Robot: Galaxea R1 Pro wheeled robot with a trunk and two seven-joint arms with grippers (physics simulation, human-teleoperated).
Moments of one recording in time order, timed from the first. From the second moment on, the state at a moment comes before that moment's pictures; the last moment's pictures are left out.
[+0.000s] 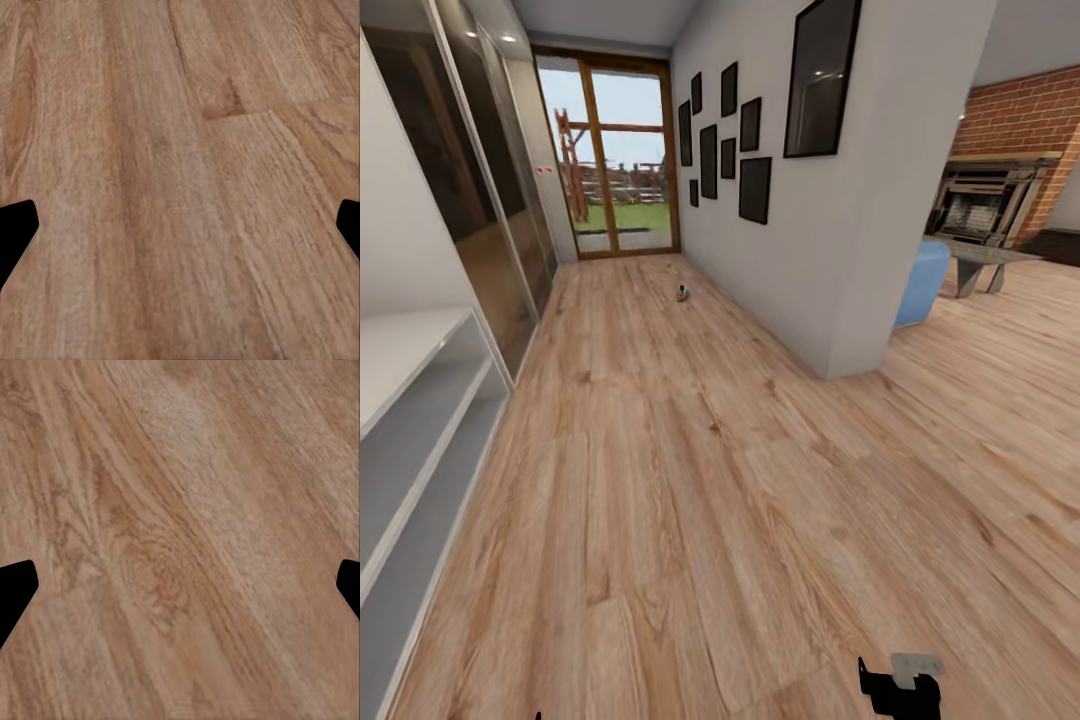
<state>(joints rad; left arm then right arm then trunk) -0.15 0.15 0.13 -0.31 0.13 -0.64 -0.12 -0.47 -0.08 0.00 -0.03 0.00 -0.49 -0.12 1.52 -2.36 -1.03</state>
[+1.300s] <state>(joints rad) -0.15 0.15 0.13 -0.31 0.13 -0.65 -0.12 -0.46 -0.08 0.00 -0.03 0.00 -0.49 -0.12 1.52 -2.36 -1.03</state>
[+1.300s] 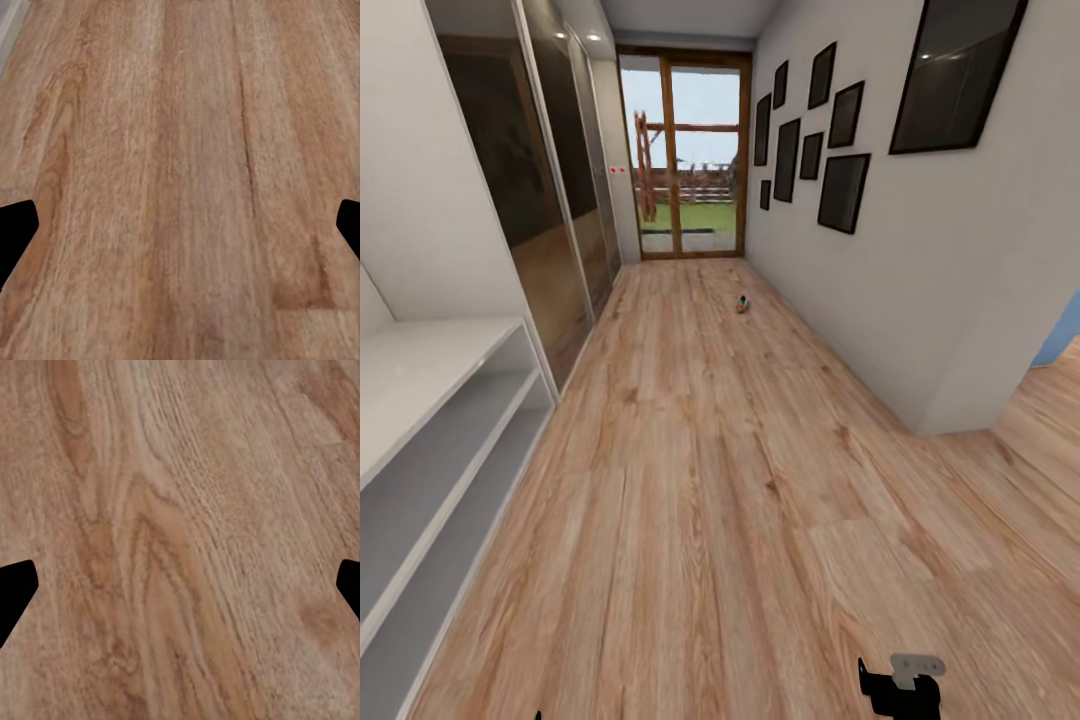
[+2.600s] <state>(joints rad) -0.15 0.15 0.13 -0.31 0.13 -0.65 -0.12 -0.46 -0.08 -0.01 -0.03 0.00 -0.49 -0.12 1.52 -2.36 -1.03</state>
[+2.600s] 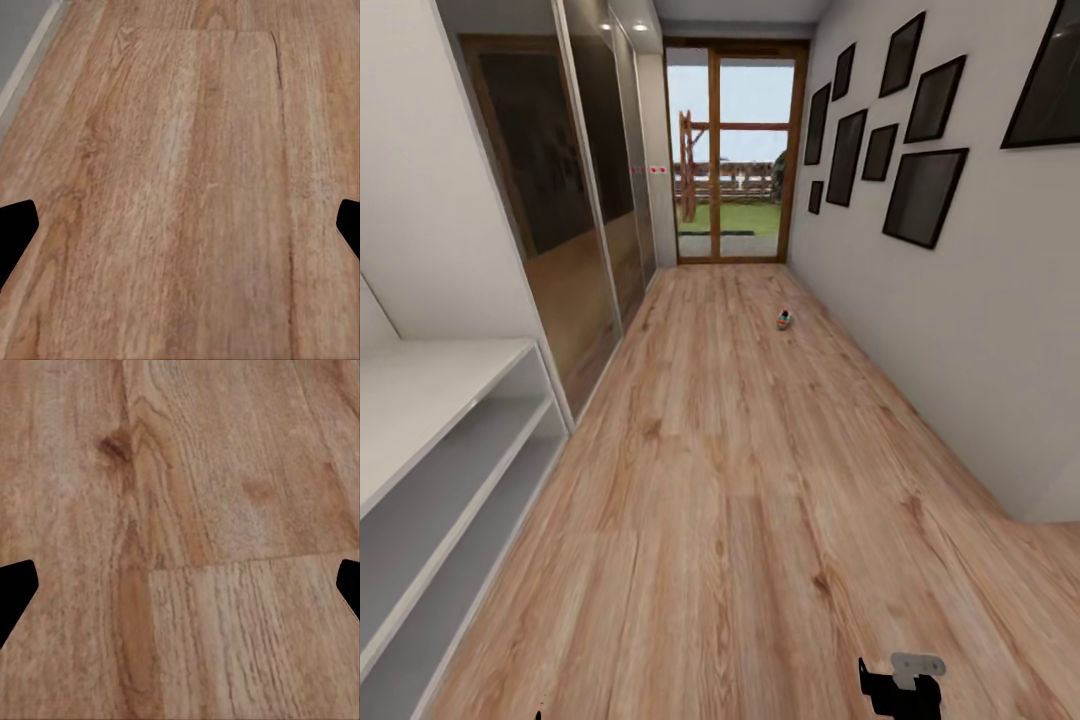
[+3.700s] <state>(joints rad) -0.15 0.15 0.13 -0.31 0.13 -0.65 -0.12 -0.46 -0.08 0.00 -0.03 0.00 -0.49 -0.12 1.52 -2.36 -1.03</state>
